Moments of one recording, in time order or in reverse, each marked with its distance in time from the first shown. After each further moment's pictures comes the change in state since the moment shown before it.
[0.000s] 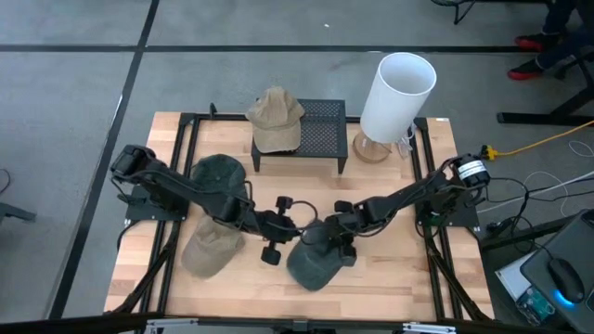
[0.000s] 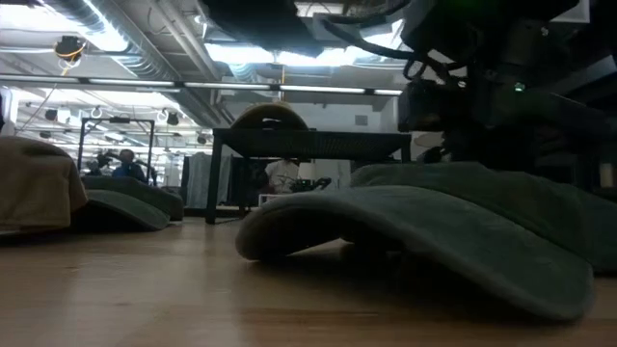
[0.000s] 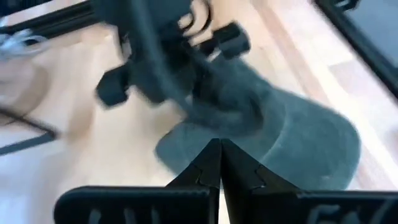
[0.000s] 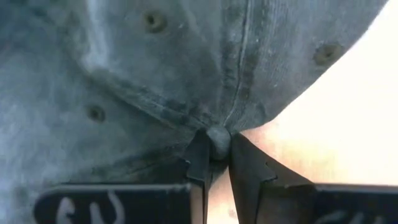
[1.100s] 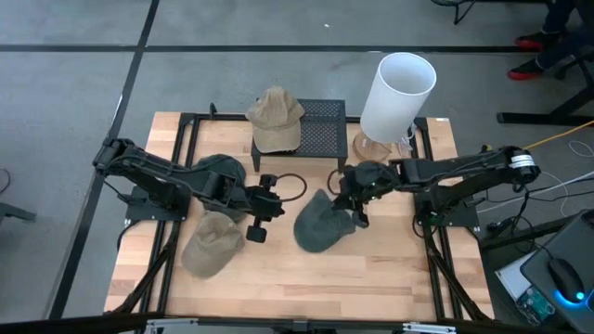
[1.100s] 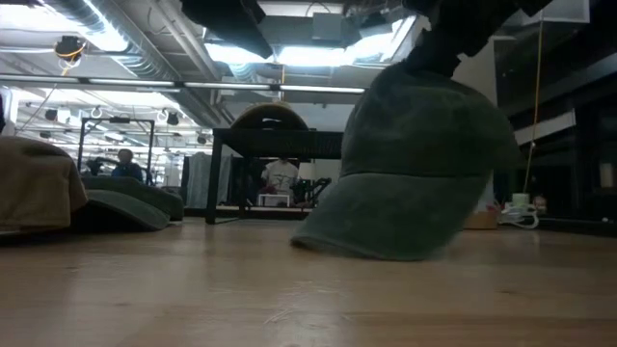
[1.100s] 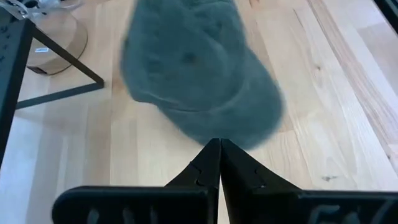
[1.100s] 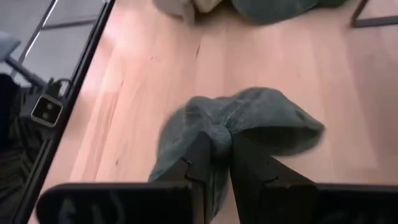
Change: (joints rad) left arm 0.109 -0.198 -0.001 -0.313 0.042 0.012; right arm -0.225 -0.492 0.001 -0.018 -0.167 -0.135
